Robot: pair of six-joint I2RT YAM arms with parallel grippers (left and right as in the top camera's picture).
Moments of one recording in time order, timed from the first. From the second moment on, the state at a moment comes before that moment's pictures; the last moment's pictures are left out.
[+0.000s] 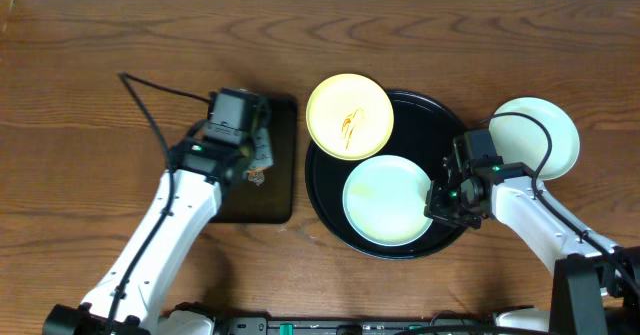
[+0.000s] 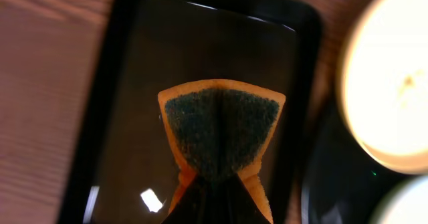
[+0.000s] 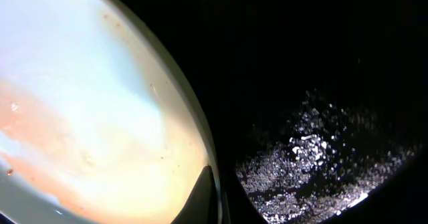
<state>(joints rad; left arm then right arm) -0.26 1.37 1.00 -0.71 -0.12 -0.45 0.18 1.52 0.72 -0.66 -0.27 0.45</state>
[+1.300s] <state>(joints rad) -0.17 1.37 0.97 -0.73 -0.14 -0.45 0.24 0.94 0.72 -0.49 0.49 0.06</state>
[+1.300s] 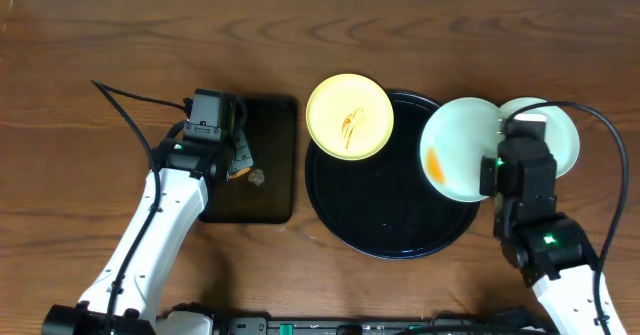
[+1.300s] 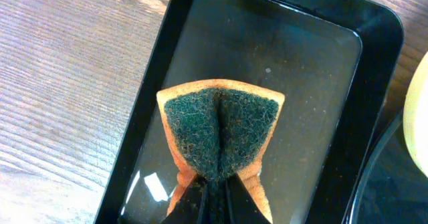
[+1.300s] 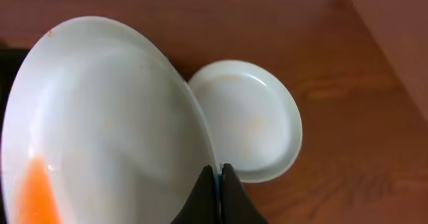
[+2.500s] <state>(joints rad) -0.17 1.37 0.97 -0.73 -0.14 -0.45 0.62 1.10 0.72 -0.24 1.02 -0.31</state>
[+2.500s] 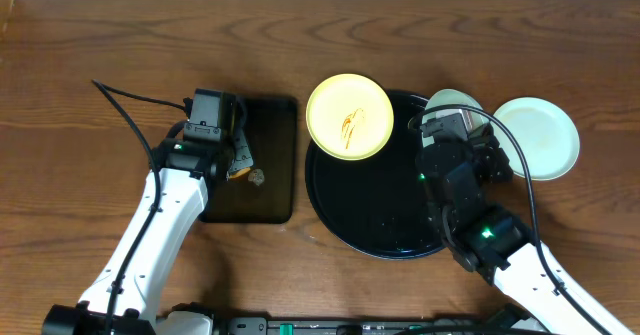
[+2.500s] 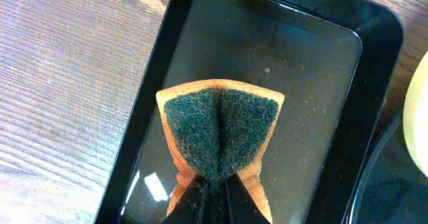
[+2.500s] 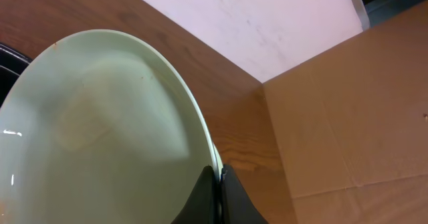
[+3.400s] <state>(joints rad) -0.17 1.37 0.97 -0.74 -0.14 -0.45 -0.21 1.38 0.72 -0.20 0.49 0.49</state>
